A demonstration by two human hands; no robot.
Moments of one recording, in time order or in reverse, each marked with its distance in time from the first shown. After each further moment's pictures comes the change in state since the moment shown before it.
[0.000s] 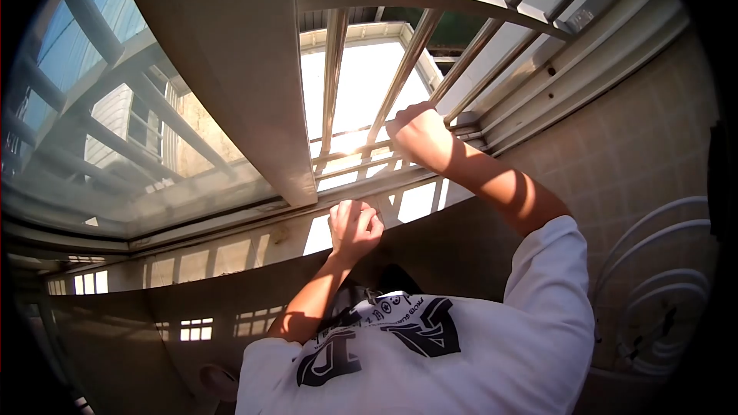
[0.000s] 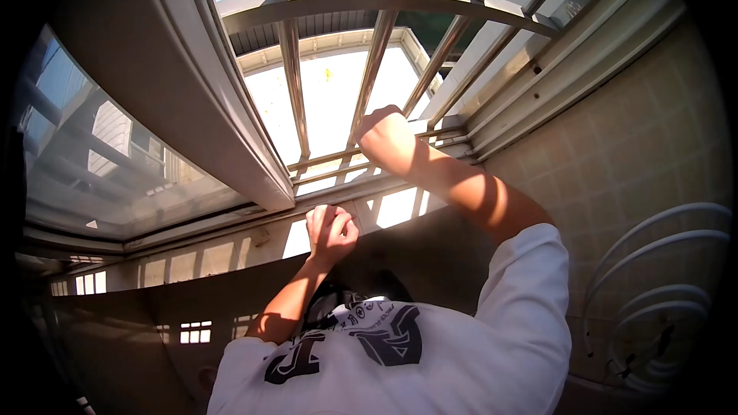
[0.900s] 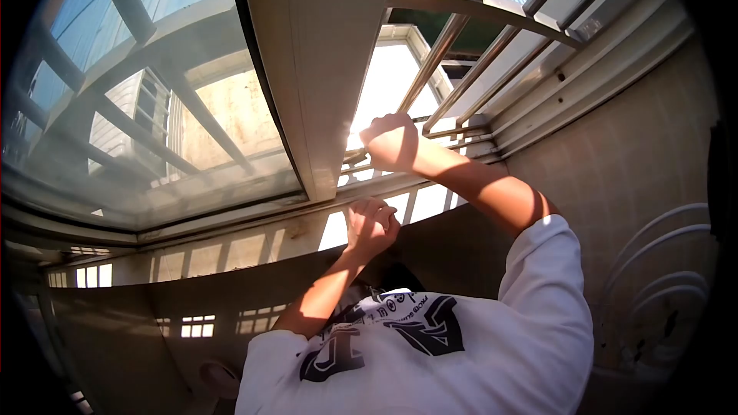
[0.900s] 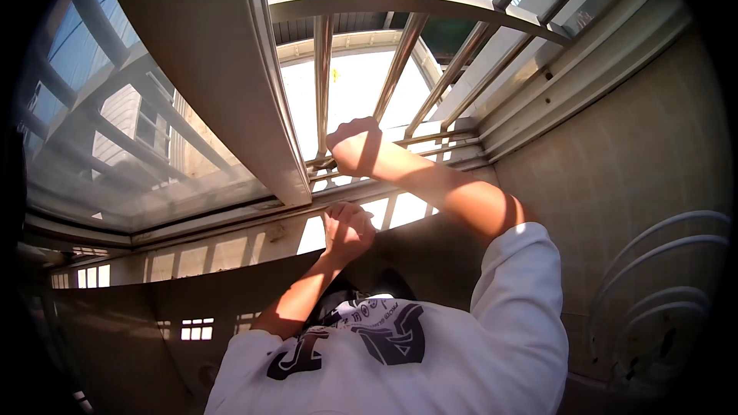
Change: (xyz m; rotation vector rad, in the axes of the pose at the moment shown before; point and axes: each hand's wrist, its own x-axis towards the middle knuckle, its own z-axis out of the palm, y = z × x) left_hand 0.001 0.000 -0.006 -0.111 -0.001 0.029; right_hand 0.054 -0.052 -0.009 0.292 -0.055 0.004
